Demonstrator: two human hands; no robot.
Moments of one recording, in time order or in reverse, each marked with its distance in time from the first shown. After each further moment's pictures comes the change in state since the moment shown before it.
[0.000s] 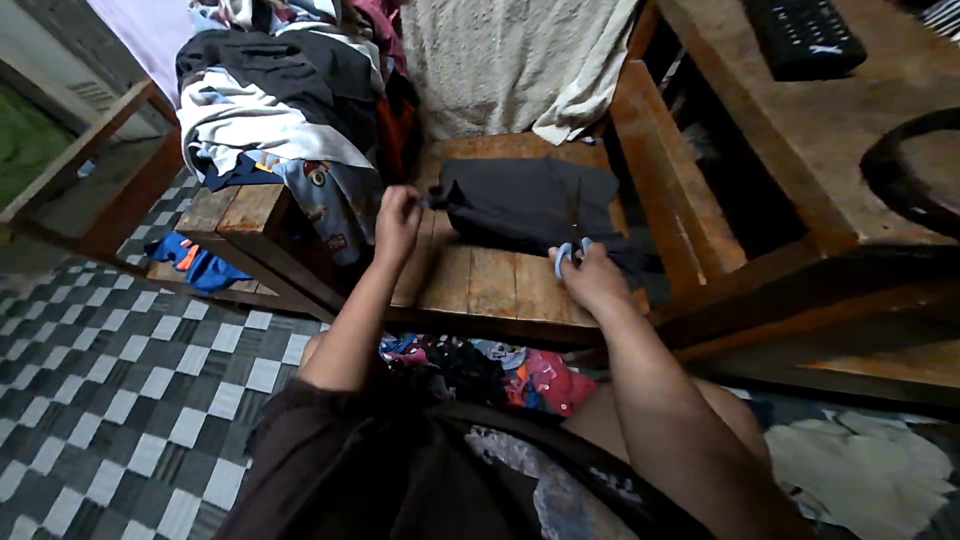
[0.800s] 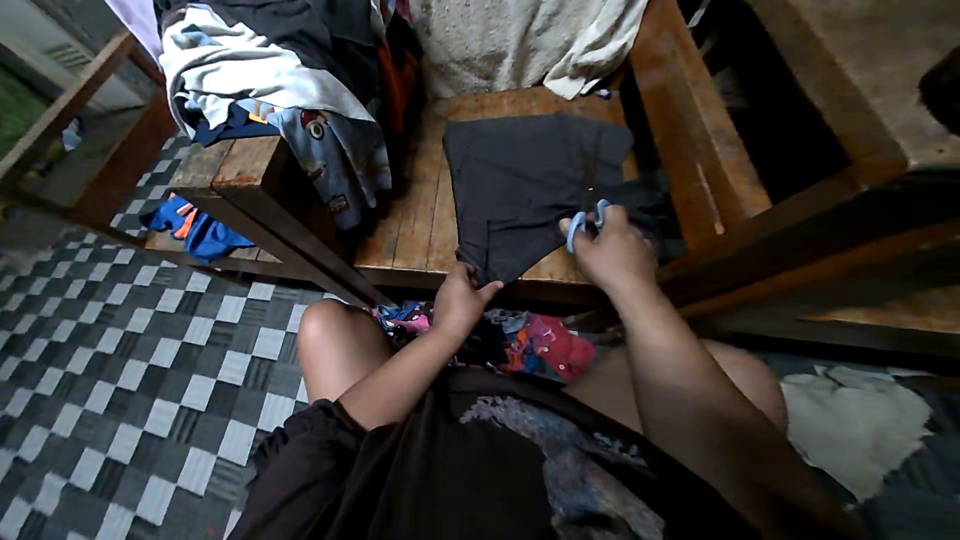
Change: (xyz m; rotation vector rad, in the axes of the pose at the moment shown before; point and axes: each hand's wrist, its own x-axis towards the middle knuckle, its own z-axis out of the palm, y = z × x) left_hand -0.137 0.052 0.067 -0.025 -0.504 -0.640; right_hand -0.040 0.001 -0.004 -0.018 0.095 -0.092
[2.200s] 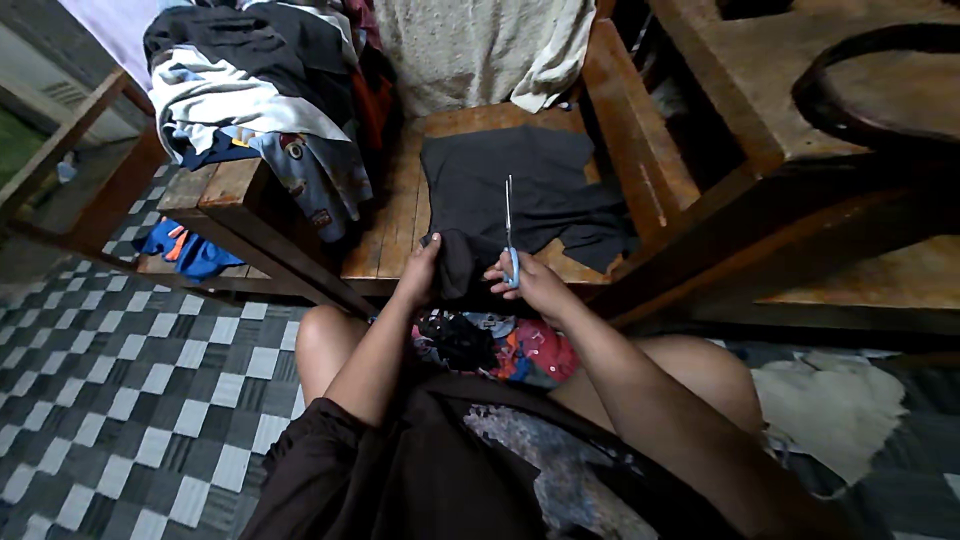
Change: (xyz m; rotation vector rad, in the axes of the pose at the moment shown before) left_hand 0.029 0.000 -0.028 -0.821 -0.087 0.085; right_hand -0.034 0.001 0.036 0.668 -0.478 -0.026
